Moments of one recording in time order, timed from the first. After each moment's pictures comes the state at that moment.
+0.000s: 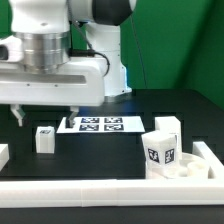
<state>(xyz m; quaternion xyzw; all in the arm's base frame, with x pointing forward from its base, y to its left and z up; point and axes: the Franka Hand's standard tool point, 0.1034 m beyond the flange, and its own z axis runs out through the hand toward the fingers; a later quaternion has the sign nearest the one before) 0.522 -0.146 0.063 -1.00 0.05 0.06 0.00</state>
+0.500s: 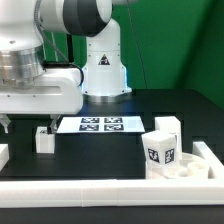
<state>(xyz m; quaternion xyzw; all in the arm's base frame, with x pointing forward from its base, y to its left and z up) 0.496 -0.167 0.045 -0.99 0.08 0.09 0.01</state>
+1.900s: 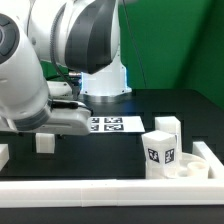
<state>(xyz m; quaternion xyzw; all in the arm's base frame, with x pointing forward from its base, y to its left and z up) 0.482 -0.152 0.029 -0.91 0.06 0.40 0.00</state>
